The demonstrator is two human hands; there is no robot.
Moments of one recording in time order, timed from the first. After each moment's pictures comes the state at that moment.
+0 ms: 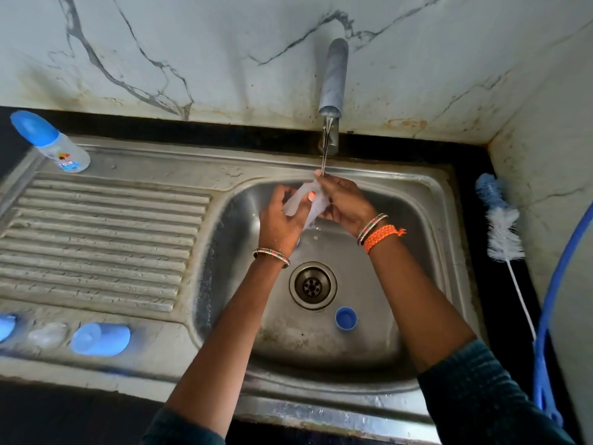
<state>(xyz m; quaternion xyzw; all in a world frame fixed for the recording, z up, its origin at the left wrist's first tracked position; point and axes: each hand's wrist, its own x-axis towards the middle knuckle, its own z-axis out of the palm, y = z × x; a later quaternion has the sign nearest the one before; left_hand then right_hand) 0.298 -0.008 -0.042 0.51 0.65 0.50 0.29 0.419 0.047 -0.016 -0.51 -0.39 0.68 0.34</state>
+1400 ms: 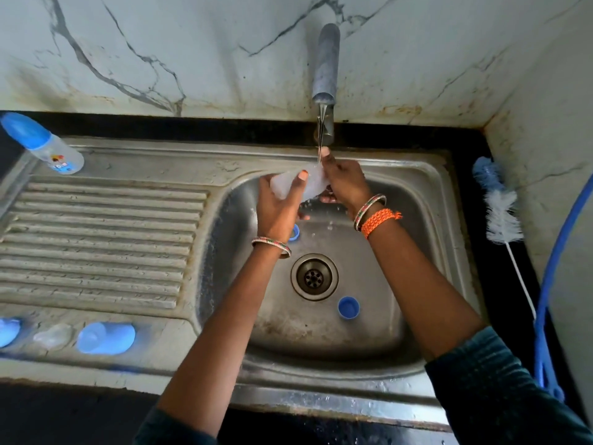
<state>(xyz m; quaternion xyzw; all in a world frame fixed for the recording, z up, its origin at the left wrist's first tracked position) 0.303 -0.008 -0.015 0.36 0.63 0.53 0.44 0.416 0.043 0.003 -0.59 -0.46 0.54 0.38</state>
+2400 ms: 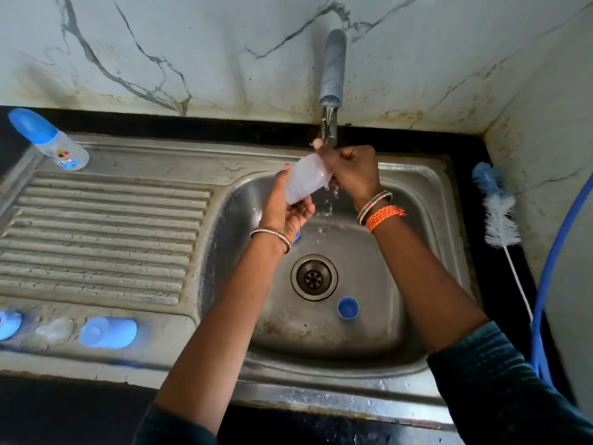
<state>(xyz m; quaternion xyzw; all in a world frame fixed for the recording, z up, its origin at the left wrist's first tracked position) 0.302 -0.007 0.007 0.05 0.47 0.55 0.69 0.418 0.046 0.018 -0.57 -0.54 0.43 0.45</state>
